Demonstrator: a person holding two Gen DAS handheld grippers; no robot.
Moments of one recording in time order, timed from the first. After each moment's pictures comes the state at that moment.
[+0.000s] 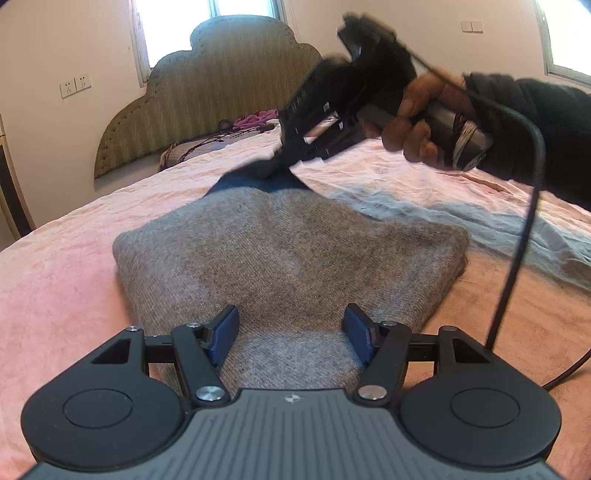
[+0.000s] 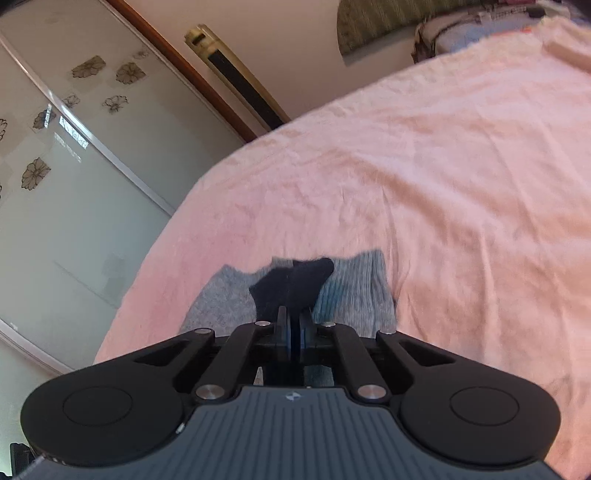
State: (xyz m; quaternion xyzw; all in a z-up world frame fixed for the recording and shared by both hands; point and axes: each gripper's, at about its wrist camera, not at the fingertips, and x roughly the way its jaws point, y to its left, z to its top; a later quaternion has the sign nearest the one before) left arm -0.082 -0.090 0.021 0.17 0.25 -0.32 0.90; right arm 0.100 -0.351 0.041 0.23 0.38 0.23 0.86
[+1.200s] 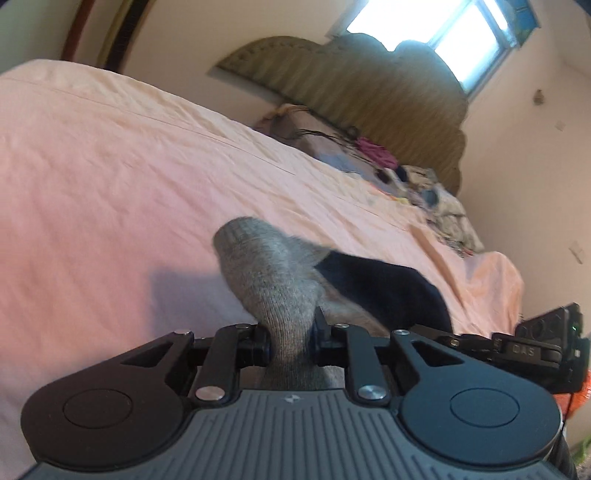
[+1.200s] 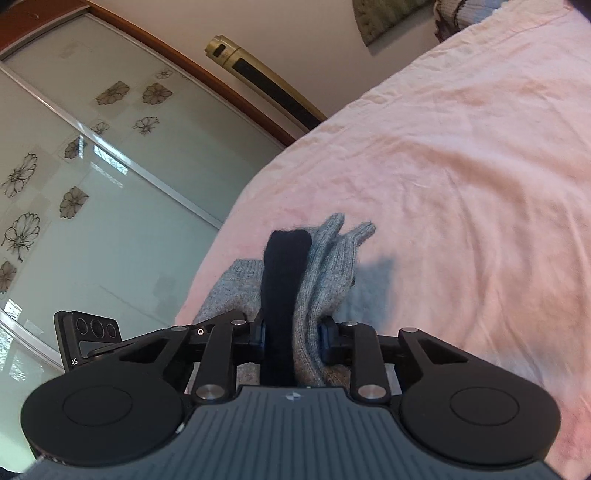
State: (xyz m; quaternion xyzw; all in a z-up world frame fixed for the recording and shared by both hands) left arm 0.143 0.021 0.068 -0.20 0.38 -0.20 0.88; right arm 0.130 -0.310 0.032 0.32 0.36 0.31 0.82
